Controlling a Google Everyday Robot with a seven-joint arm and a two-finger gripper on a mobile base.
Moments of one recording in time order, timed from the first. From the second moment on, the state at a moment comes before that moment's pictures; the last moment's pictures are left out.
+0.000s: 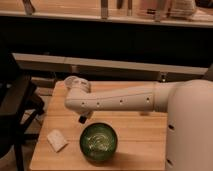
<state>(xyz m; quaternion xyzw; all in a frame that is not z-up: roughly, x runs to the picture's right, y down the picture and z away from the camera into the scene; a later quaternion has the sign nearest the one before) -0.111 0.136 0.783 -0.18 -0.12 -0.47 0.85</state>
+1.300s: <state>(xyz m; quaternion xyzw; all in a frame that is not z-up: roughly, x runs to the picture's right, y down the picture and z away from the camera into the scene) -0.154 0.166 0.767 -0.18 -0.15 -0.50 0.84</state>
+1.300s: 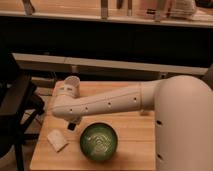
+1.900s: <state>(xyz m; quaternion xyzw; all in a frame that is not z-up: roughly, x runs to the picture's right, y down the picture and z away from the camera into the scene) -0.179 0.183 0.760 -0.19 -0.17 -0.50 0.83</state>
